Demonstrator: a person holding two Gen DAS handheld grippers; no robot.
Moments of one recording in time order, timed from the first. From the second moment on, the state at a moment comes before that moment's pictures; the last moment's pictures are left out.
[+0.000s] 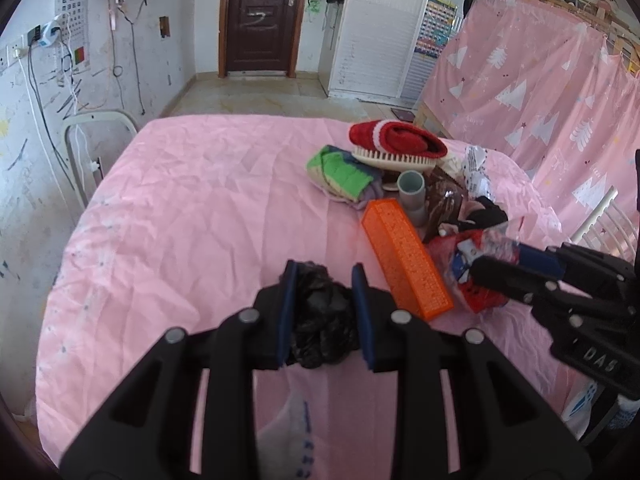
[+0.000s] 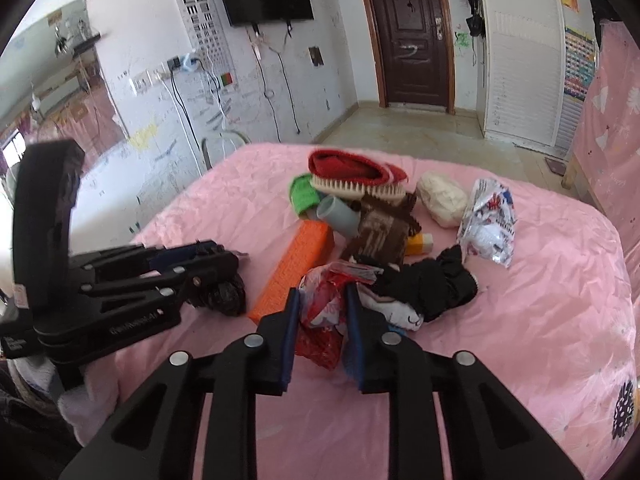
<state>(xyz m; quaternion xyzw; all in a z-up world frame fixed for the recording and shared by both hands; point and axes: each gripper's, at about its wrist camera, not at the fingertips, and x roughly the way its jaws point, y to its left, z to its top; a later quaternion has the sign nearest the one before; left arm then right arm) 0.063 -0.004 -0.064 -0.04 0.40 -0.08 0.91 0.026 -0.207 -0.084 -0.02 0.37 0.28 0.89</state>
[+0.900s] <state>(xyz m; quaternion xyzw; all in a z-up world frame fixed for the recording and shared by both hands) 0.054 -0.162 0.015 0.04 0.34 -0.21 0.92 -0.022 -0.375 -0.046 0.09 0.27 0.18 0.94</state>
